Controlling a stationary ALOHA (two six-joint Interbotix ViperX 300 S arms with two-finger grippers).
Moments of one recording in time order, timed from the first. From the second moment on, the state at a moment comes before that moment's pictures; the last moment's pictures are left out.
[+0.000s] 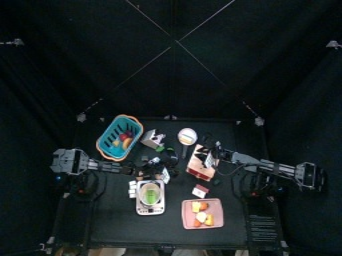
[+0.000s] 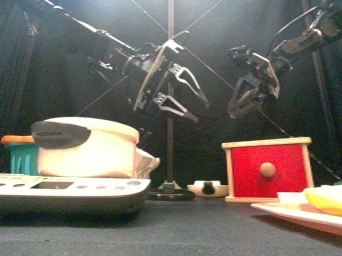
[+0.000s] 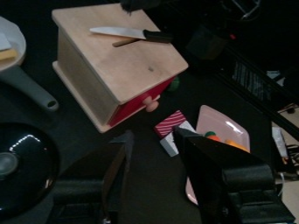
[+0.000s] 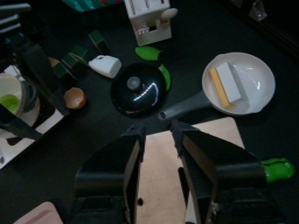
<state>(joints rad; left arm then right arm) 0.05 0.17 0.40 -1.05 -0.16 0.43 -0.41 -0.56 0.89 -0.17 0.28 0.41</state>
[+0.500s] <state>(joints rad) 0.06 0.29 0.30 -1.09 -0.06 0.43 -0.60 -0.60 0.98 -0.17 0.35 0.41</state>
